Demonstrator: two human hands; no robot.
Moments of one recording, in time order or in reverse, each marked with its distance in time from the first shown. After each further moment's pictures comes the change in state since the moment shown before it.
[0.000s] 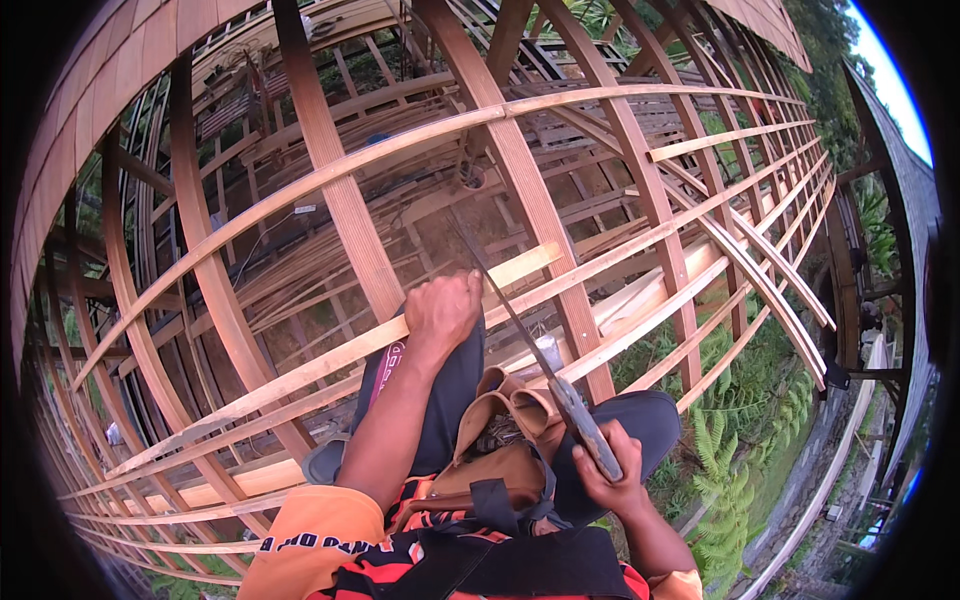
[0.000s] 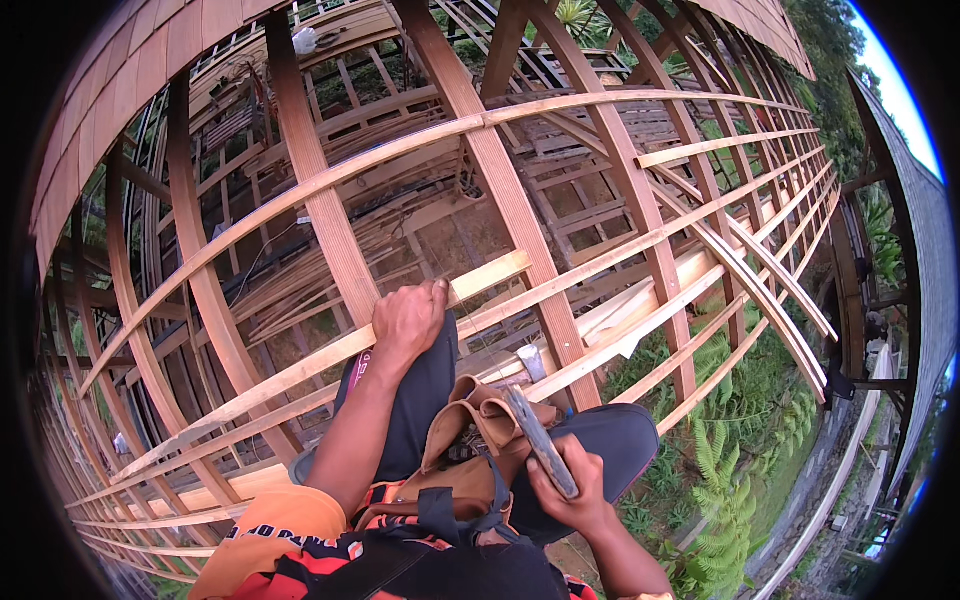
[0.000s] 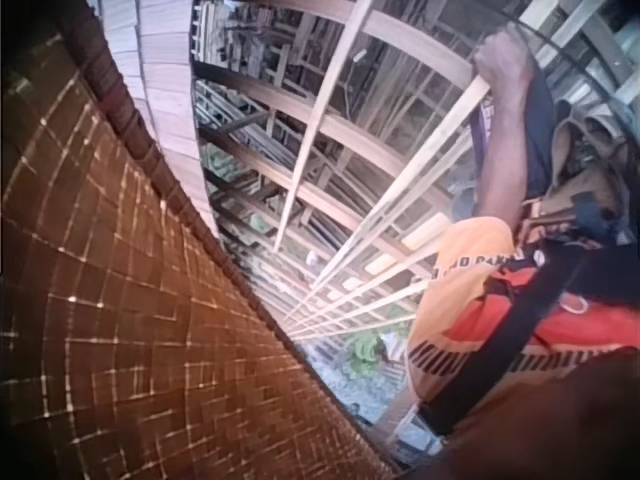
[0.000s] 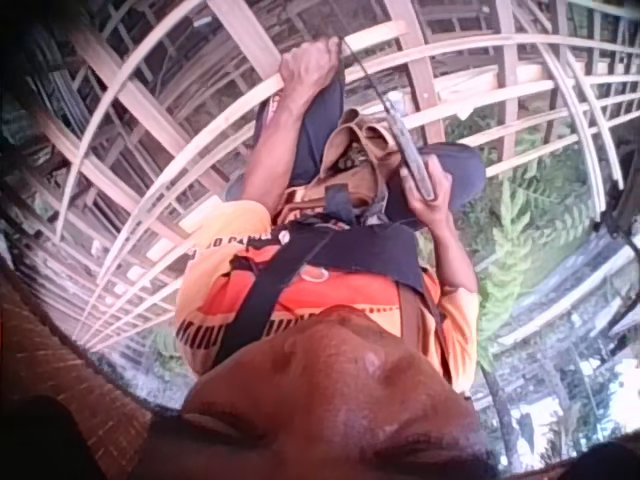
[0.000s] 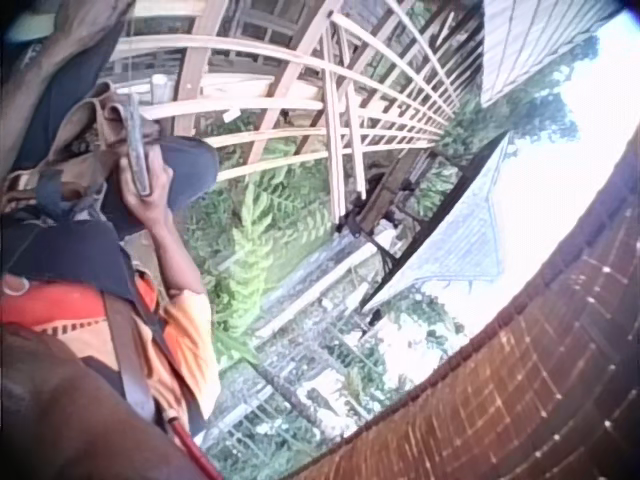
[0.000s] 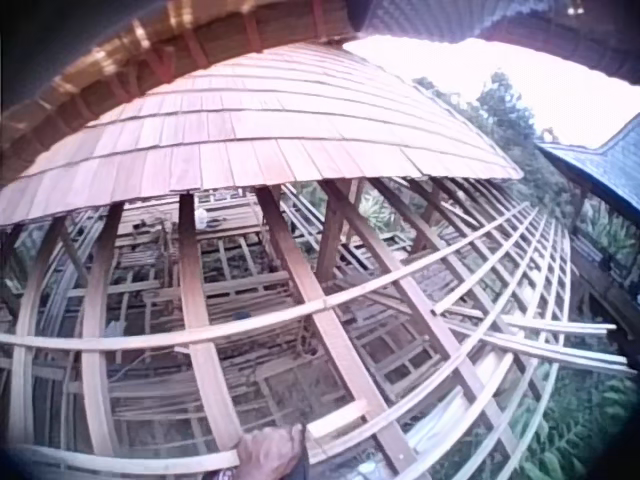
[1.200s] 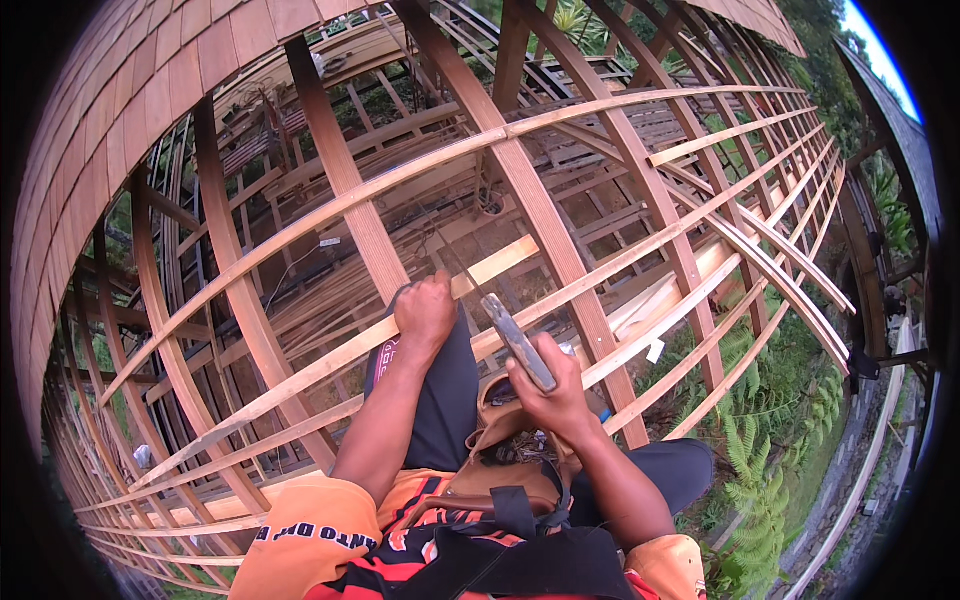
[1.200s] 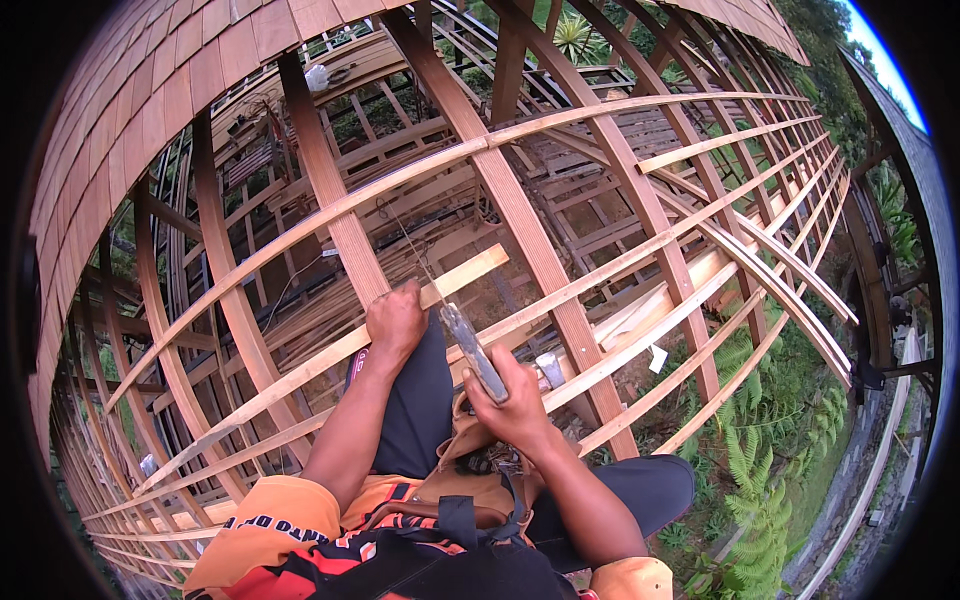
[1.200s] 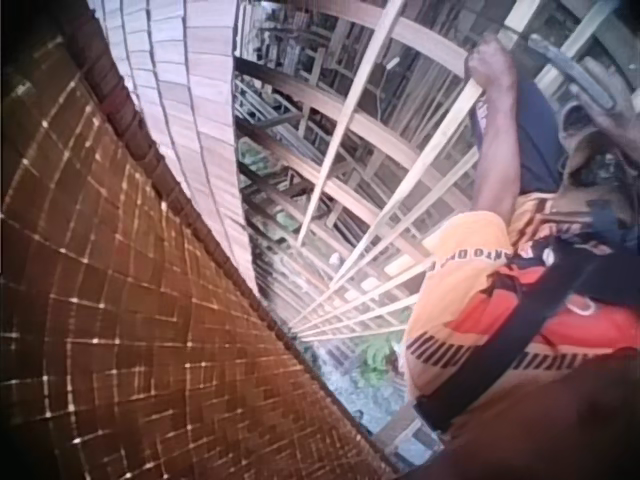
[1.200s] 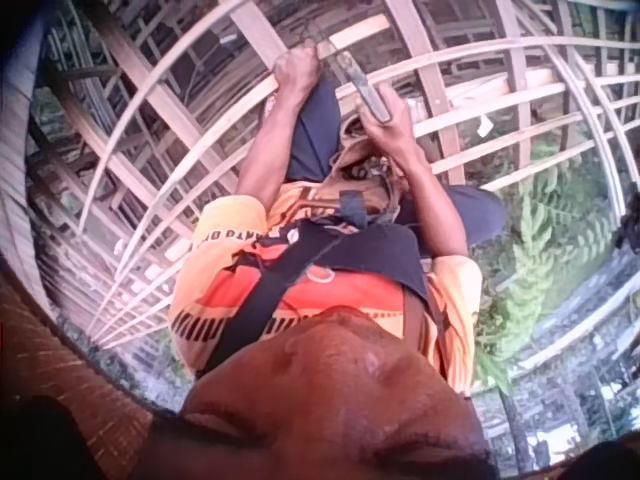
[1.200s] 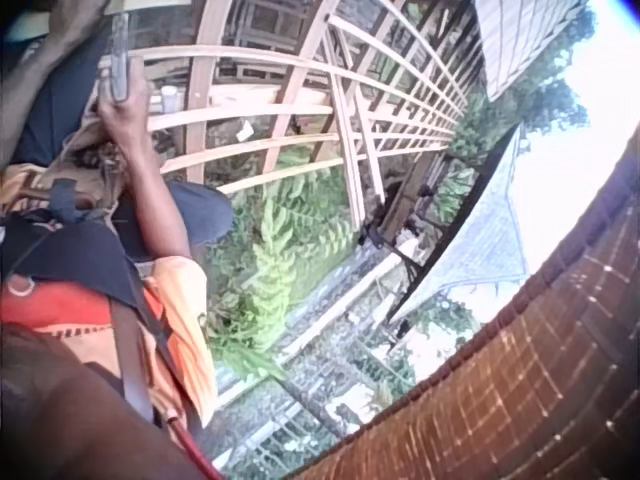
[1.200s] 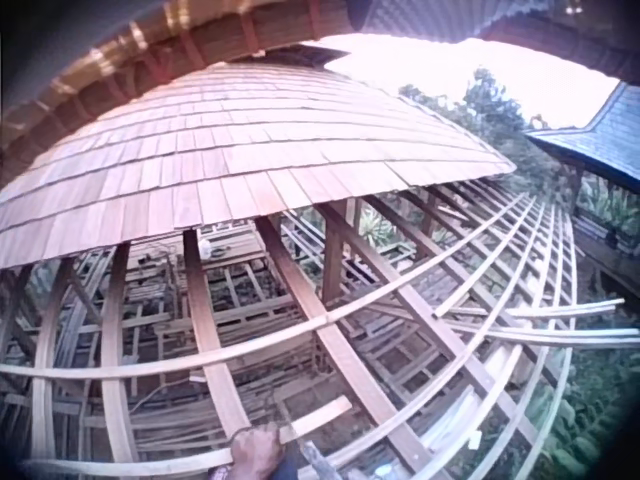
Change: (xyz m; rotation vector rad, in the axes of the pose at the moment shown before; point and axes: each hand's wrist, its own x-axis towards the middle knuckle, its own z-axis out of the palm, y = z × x) left_hand 0.010 -0.037 0.009 0.264 0.258 0.147; right_hand 0.086 0.005 0.066 0.084 0.014 -0.062
